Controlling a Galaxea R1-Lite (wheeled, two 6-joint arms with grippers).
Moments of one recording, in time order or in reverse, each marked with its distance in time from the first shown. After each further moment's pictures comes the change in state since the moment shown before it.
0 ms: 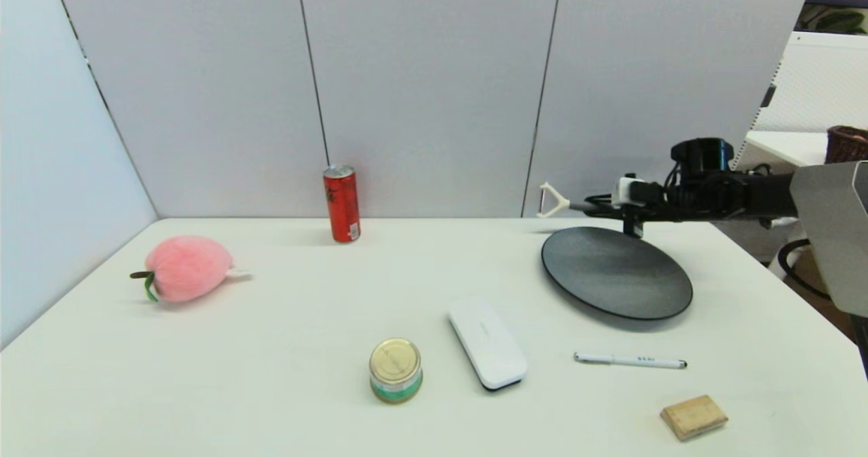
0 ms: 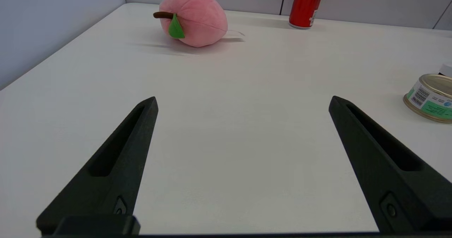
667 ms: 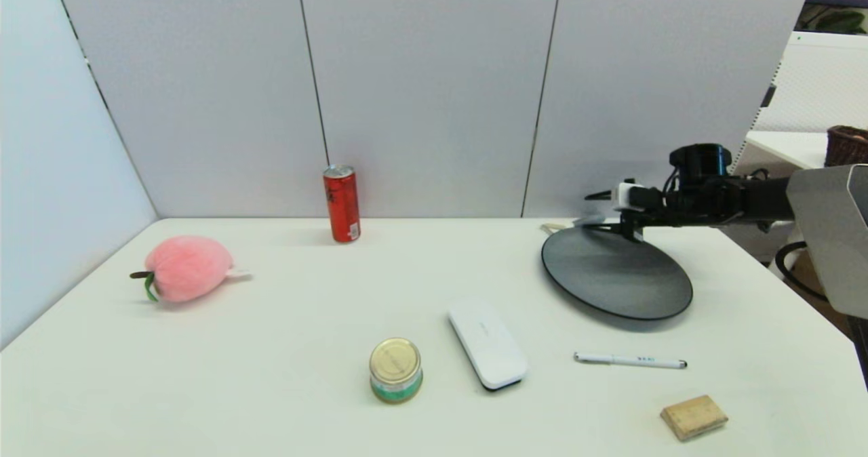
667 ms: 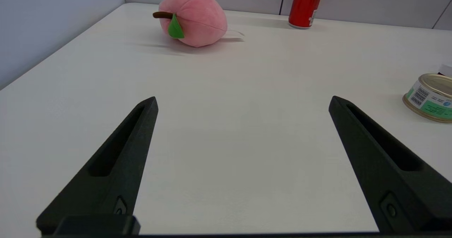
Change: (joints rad) left arm 0.000 0.000 0.000 0.000 0.000 0.000; right arm -0.005 0.014 0.006 0.004 -0.002 -0.013
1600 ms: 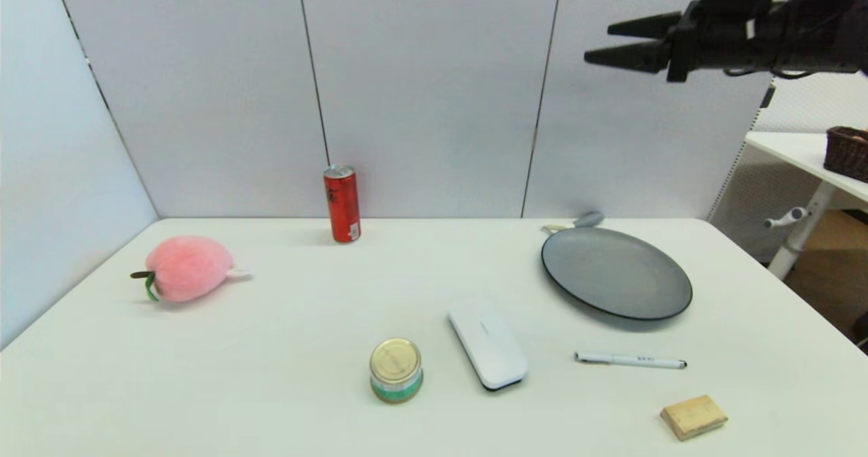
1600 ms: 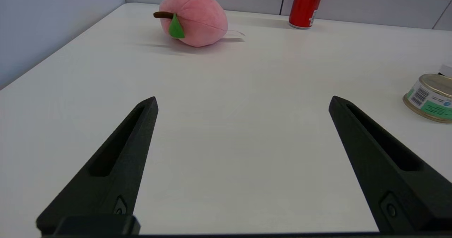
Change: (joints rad) left arm 0.000 0.000 0.000 0.000 0.000 0.000; right arm 0.193 -0.603 0.014 0.037 -0.002 1.178
